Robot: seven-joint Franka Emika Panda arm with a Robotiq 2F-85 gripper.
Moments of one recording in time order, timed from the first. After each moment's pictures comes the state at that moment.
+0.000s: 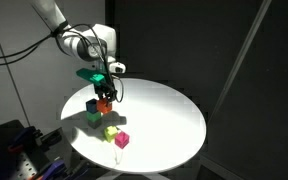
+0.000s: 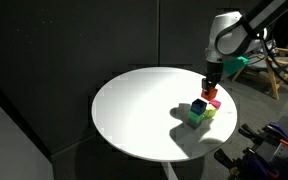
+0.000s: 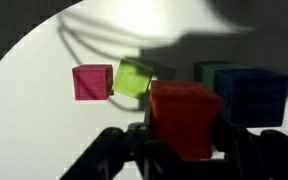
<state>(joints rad) -0.03 0.12 -0.05 -2.45 -0.05 2.52 -0.02</state>
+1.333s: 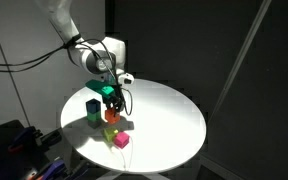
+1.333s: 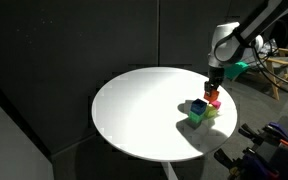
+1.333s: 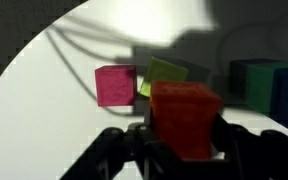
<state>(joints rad) -0.10 0.25 -0.07 -2.41 -0.05 2.59 -0.09</state>
